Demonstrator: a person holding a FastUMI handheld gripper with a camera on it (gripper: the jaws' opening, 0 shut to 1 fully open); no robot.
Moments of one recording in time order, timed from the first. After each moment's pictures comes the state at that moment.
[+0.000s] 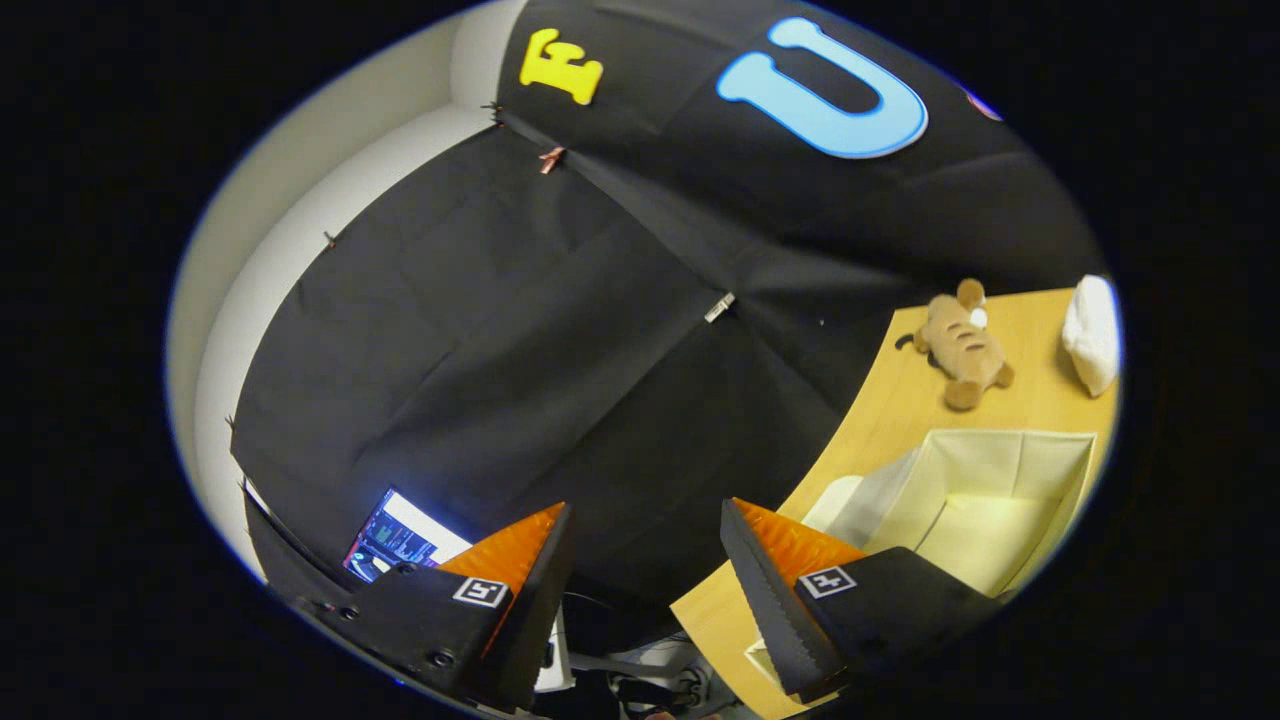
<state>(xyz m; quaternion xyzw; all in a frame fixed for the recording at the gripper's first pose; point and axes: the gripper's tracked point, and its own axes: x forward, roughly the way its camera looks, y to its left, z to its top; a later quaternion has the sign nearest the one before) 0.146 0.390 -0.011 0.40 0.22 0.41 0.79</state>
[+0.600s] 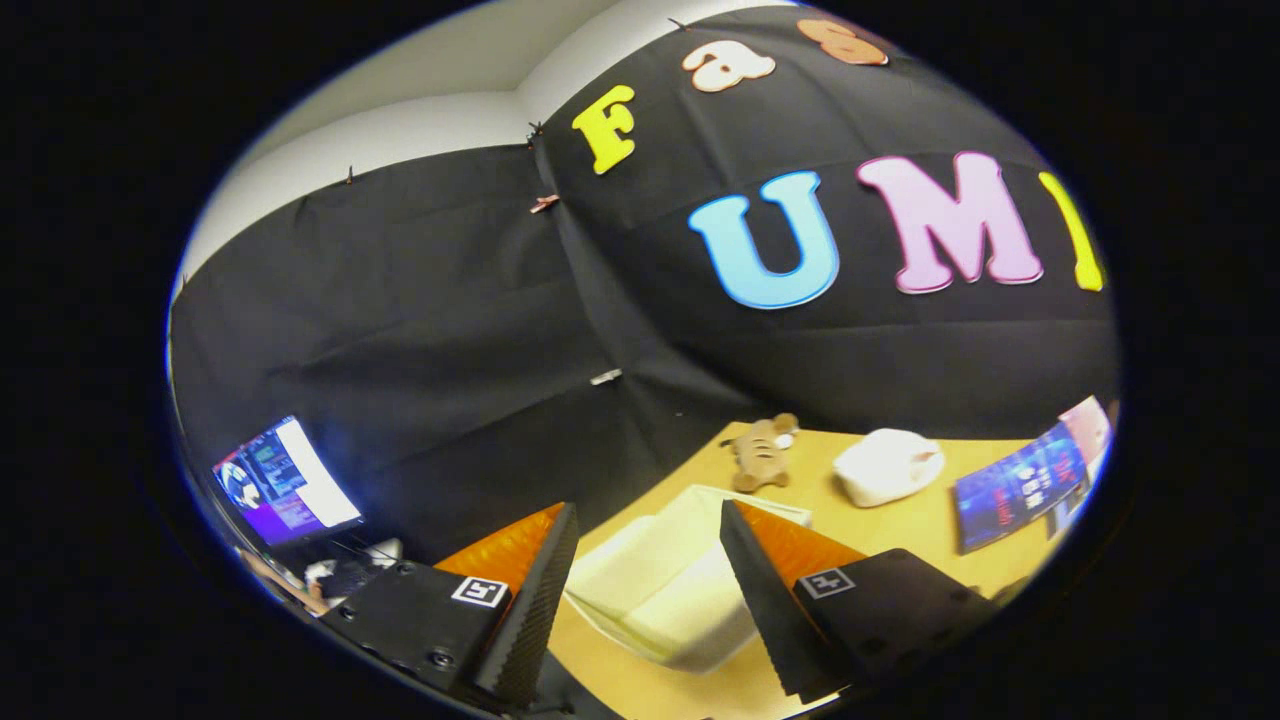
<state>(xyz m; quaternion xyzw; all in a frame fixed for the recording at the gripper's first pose) 0.065 0.169 -0.044 0.22 0.15 0.23 0.94</state>
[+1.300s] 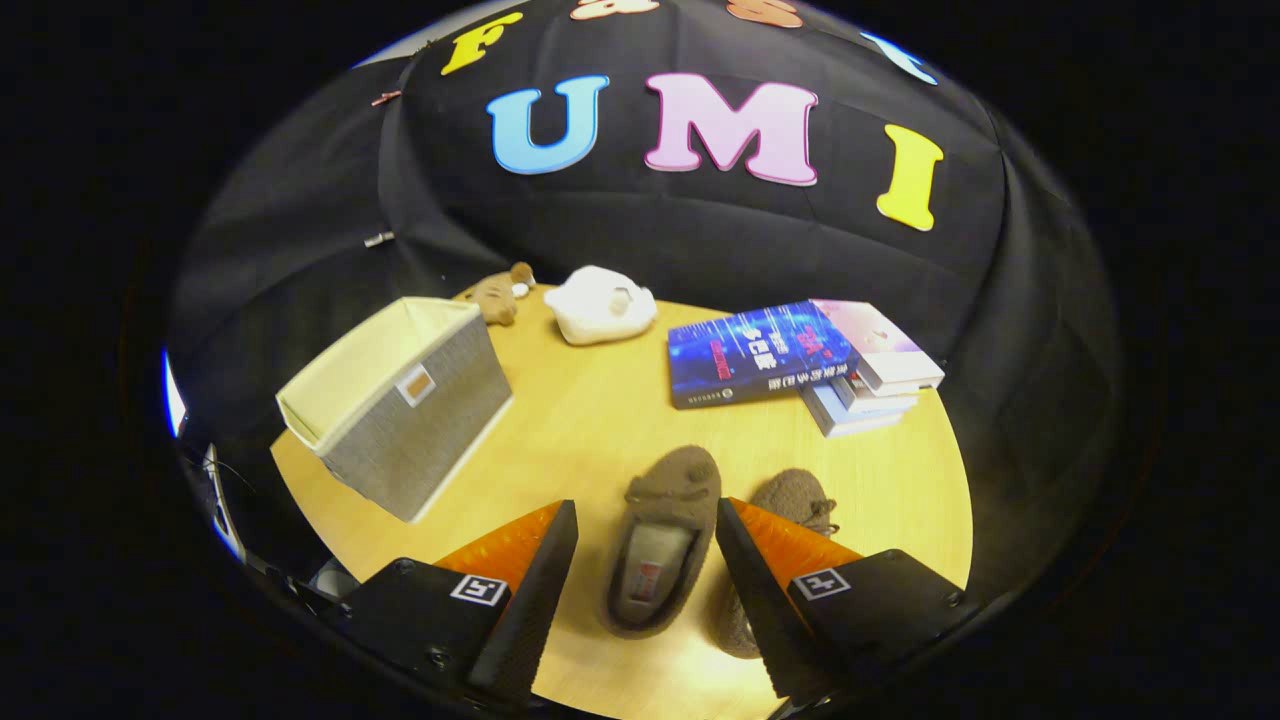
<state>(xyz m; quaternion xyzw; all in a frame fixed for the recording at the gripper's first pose) -0.035 -0.016 -0.297 0.09 0.37 0.00 0.93</state>
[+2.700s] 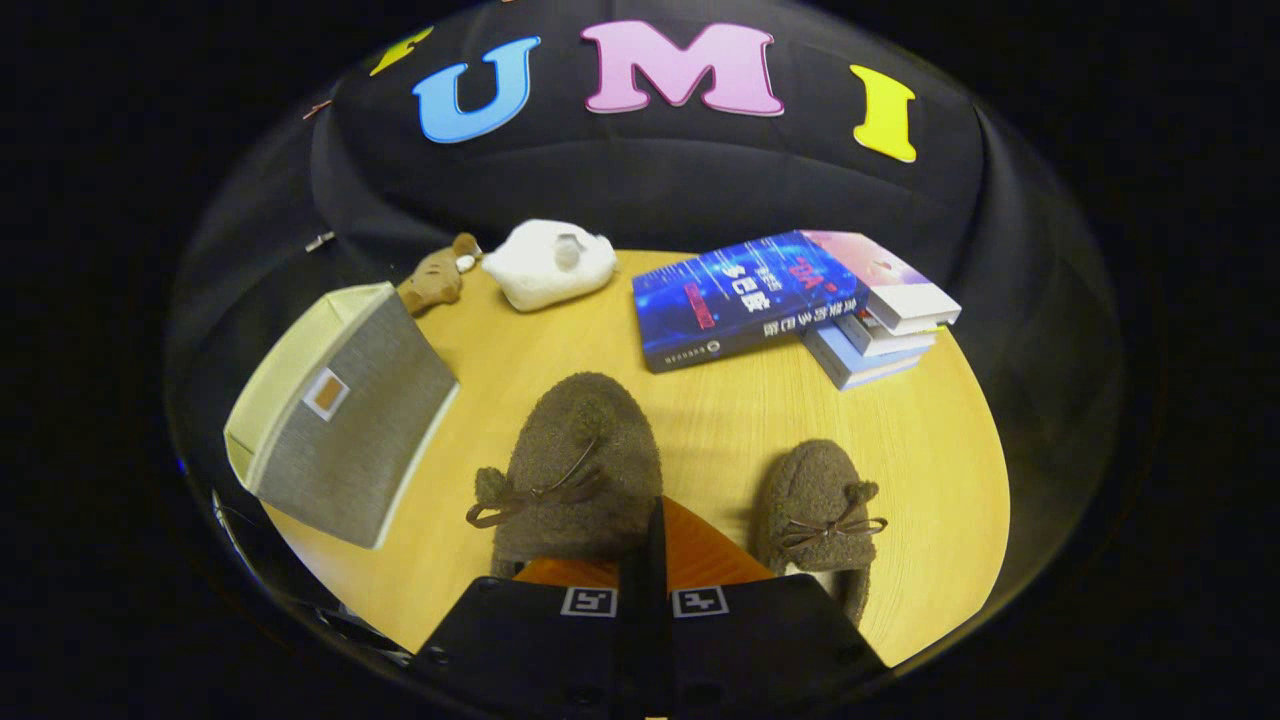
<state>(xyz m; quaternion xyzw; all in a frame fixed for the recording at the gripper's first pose) 0.021 -0.008 -0.311 0.15 0.39 -0.03 0.91</state>
